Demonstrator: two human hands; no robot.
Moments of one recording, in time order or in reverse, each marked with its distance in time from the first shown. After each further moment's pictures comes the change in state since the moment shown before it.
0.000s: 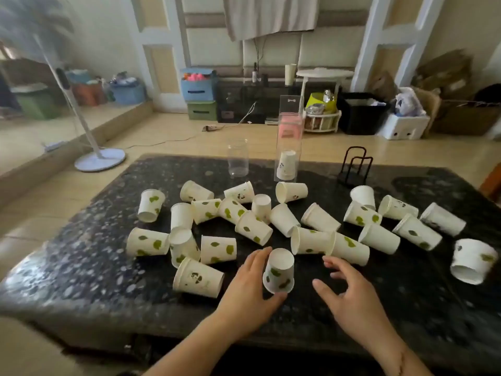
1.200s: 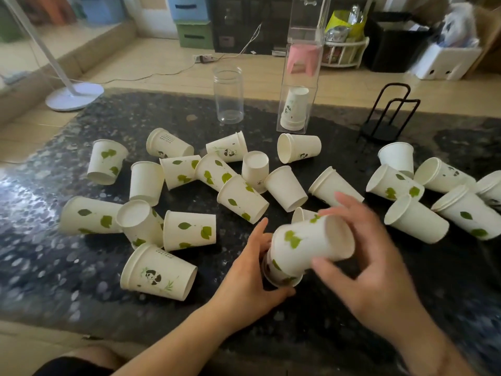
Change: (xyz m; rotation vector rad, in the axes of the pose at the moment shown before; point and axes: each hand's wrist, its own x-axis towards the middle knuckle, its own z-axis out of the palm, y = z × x) left_hand 0.072 -0.050 0.064 -0.238 -0.070 -0.010; right_hand 0.072 0.001 -0.004 0.299 -0.133 -0.352
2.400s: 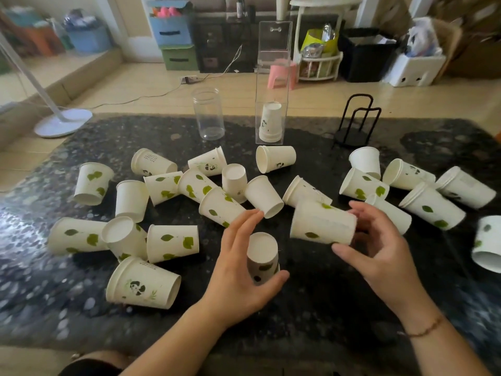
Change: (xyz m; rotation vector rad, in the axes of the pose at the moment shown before) left_hand 0.008 0.036 -0.002 0.044 0.263 0.274; right_hand -0.001 0.053 -0.053 0.087 0.177 0.178
